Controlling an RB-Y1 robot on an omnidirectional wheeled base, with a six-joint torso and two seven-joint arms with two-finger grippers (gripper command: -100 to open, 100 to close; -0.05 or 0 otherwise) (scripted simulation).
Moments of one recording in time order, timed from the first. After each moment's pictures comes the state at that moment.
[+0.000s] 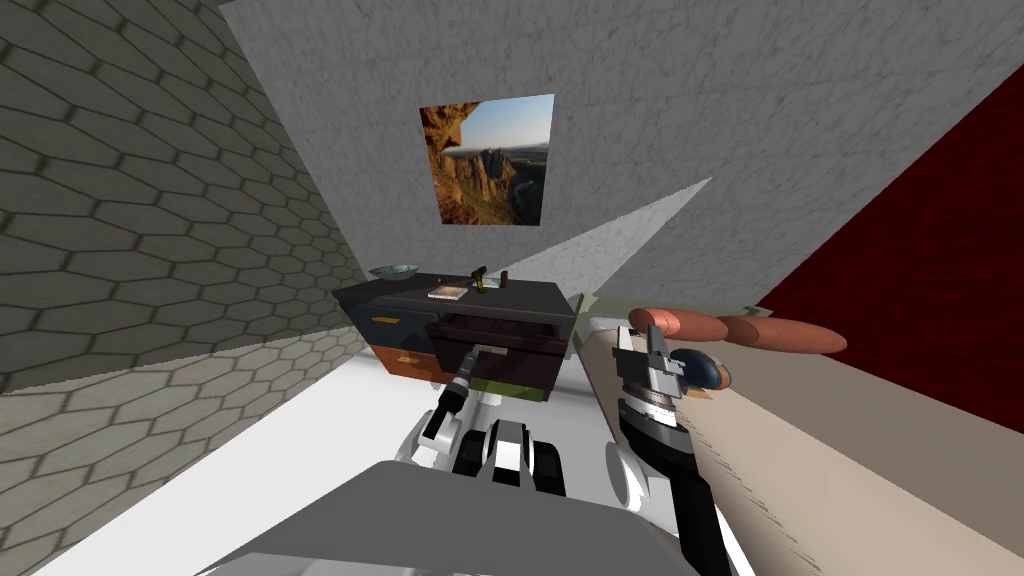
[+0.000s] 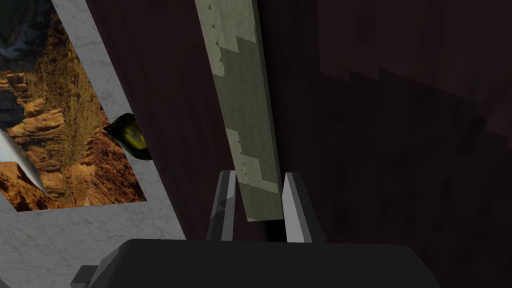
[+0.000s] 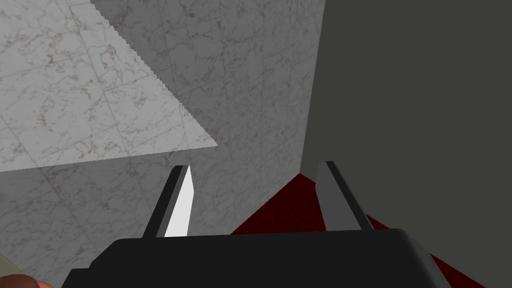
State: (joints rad) left arm 0.21 0.04 -0.11 -1.39 -0.09 -0.45 -0.11; right arm 0.53 0.04 -0.03 -2.27 -0.02 -0.56 -0.13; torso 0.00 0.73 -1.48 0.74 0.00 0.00
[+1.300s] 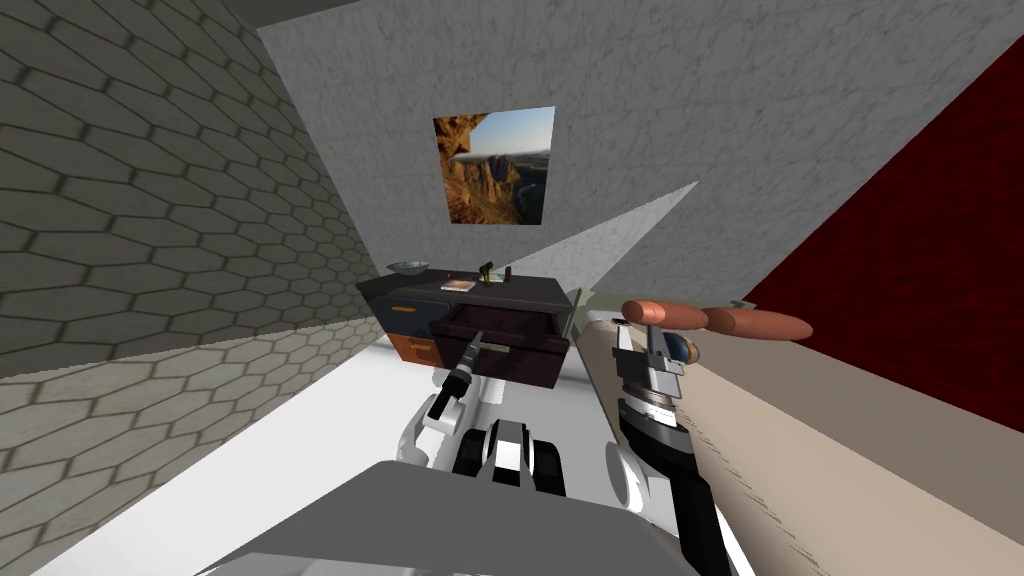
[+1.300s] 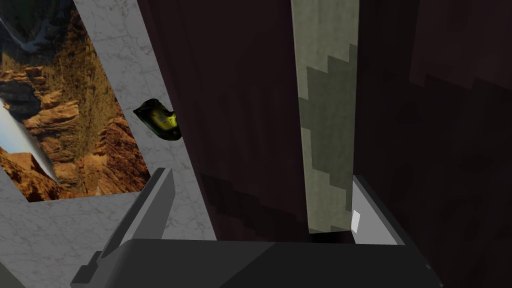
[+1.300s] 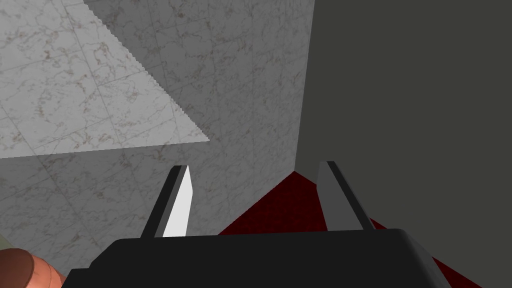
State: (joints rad) left arm 0.19 0.04 -0.13 -1.56 -0.10 -0.25 -0.10; right arm 0.53 0.04 -0.03 -2.27 -0.02 -0.56 -0.13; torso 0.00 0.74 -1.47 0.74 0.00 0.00
